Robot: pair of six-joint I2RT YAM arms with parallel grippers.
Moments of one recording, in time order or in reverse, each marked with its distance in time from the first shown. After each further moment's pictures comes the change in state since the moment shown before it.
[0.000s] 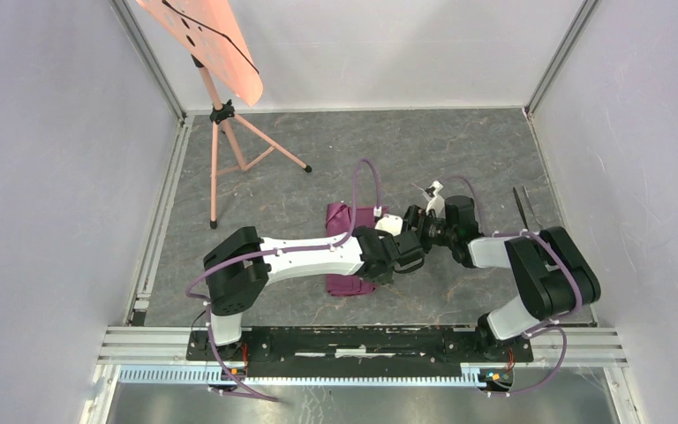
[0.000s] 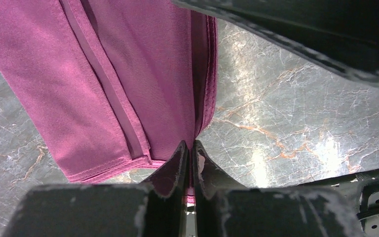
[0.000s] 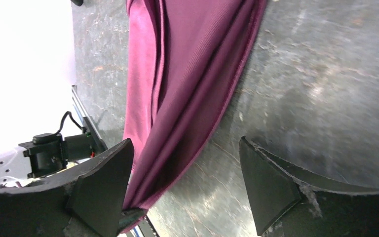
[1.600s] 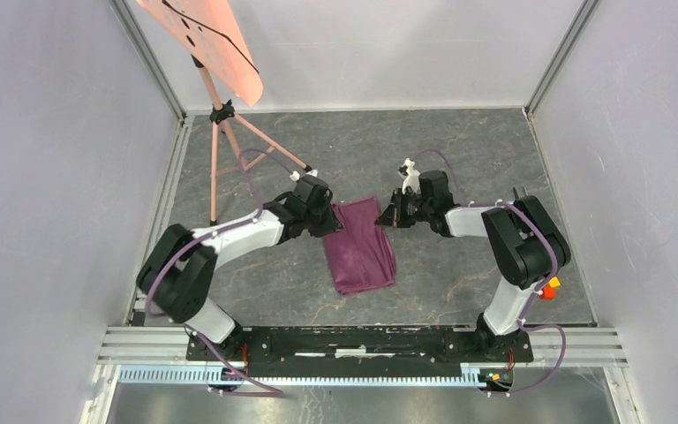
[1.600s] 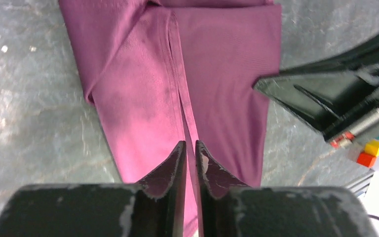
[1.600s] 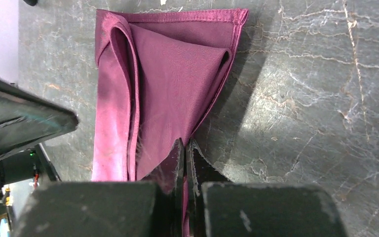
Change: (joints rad) left arm 0.557 -0.362 -0.506 0.591 0.369 0.069; right arm 0.096 0.266 0.333 -0.101 0.106 -0.190
